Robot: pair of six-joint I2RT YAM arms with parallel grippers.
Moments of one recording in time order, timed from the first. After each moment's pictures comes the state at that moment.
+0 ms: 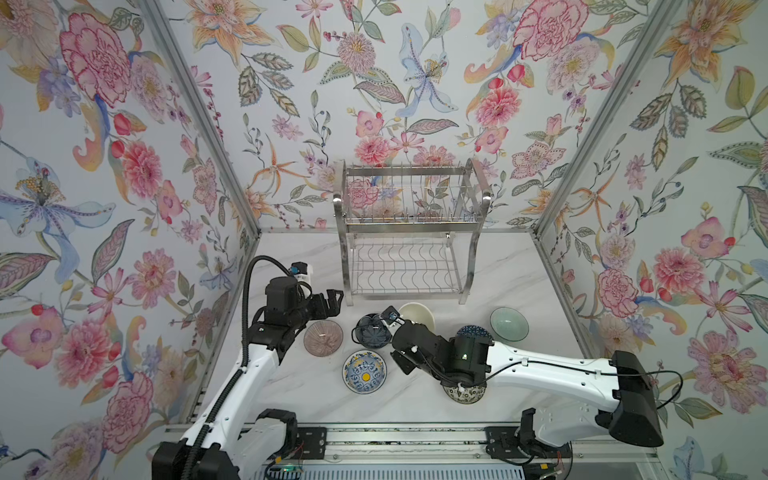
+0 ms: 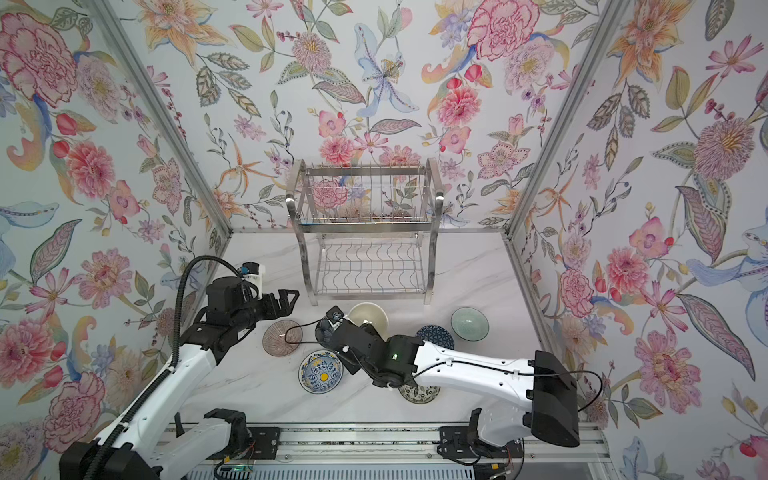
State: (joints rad) left arm -0.16 1.02 0.72 -0.28 0.26 -0.31; right arm 1.27 1.39 1.08 -0.47 0.47 0.27
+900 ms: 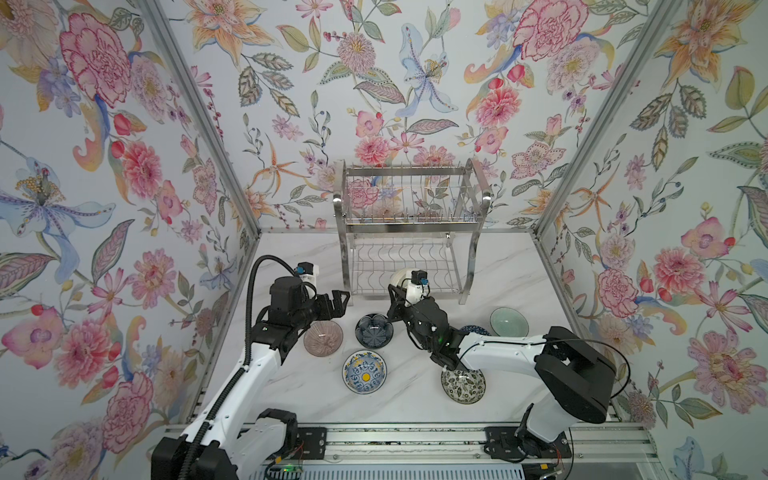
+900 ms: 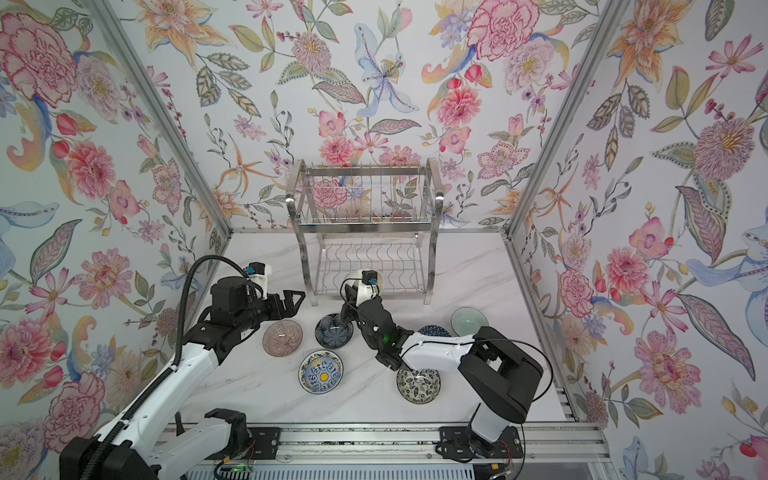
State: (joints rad) left arm -0.20 1.03 0.72 -0.26 0.31 -0.34; right arm 0.97 1.68 0.83 0.73 0.43 0.49
